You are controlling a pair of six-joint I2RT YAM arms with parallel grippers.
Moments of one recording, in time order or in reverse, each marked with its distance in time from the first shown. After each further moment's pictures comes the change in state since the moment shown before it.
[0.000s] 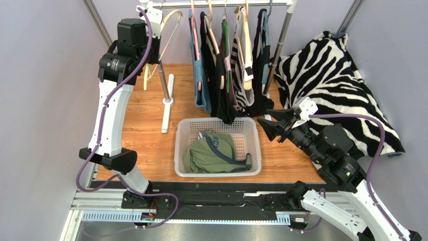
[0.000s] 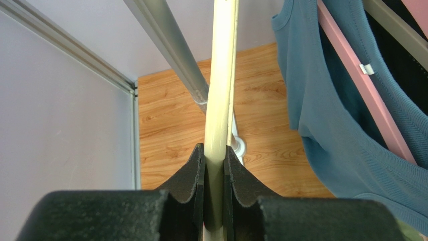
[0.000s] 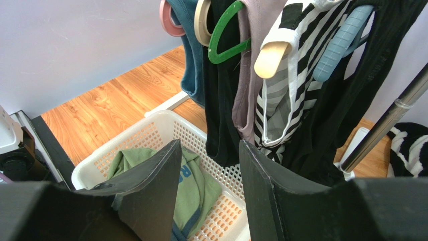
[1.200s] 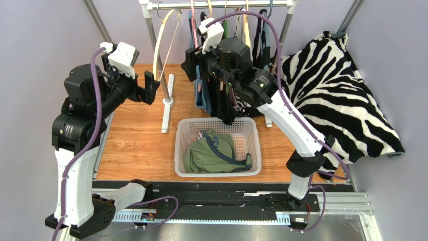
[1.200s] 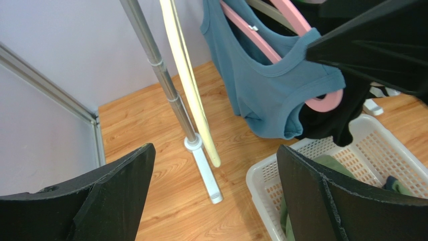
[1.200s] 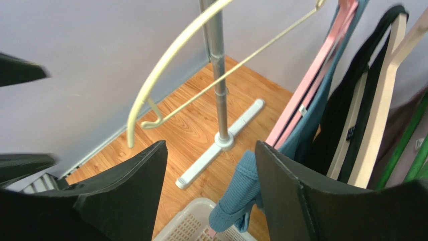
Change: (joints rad) left arm 0.001 -0.542 -0.409 0.053 0.291 0.006; right arm 0.189 1.223 1.357 -0.276 0.177 0.109
